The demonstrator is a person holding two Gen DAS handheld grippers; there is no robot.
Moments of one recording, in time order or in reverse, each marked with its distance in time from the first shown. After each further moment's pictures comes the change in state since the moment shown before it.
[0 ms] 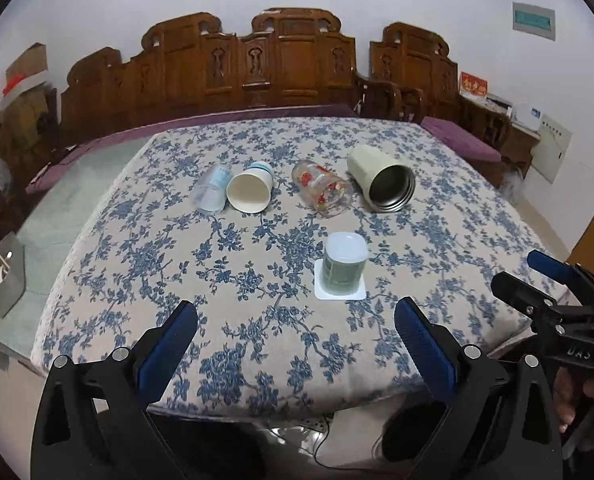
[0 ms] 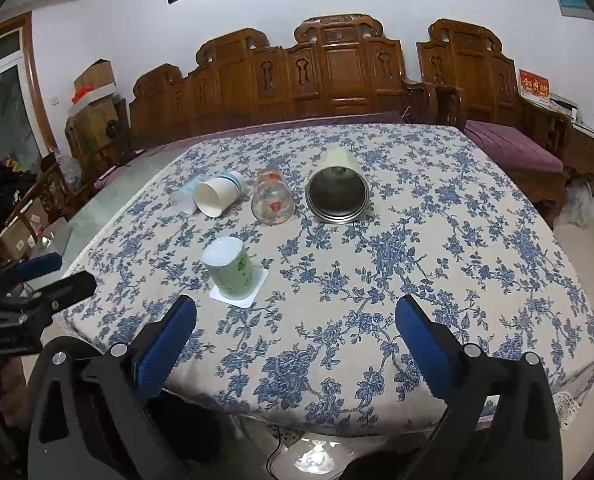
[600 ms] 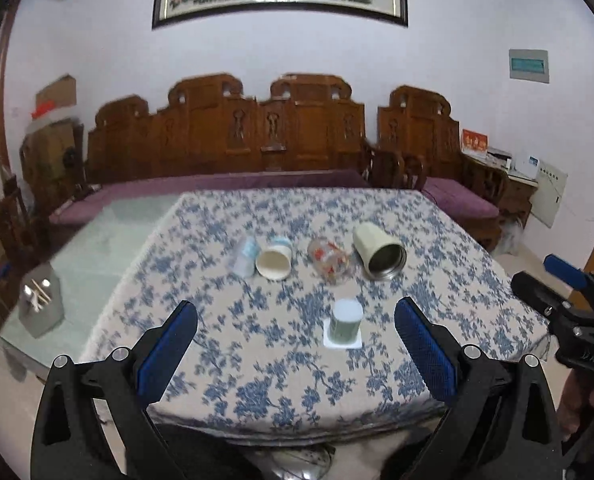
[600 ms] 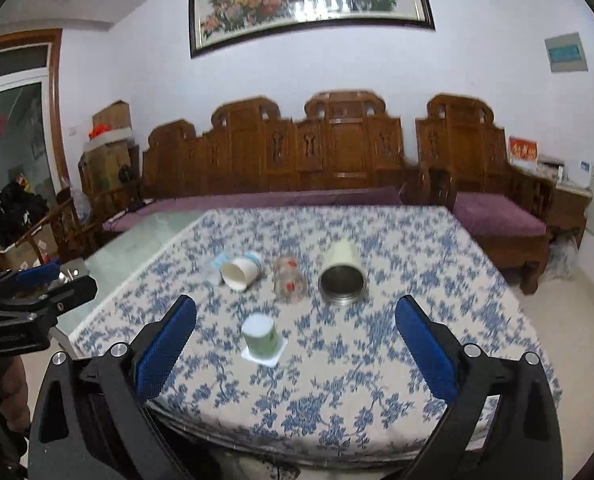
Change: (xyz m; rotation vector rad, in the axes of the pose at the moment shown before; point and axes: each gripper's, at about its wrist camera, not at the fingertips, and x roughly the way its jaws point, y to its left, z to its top) left arm -0.105 0.007 0.021 -0.017 -0.227 0.050; right arm -0.109 0.039 0.035 -0.064 -0.254 -0.030
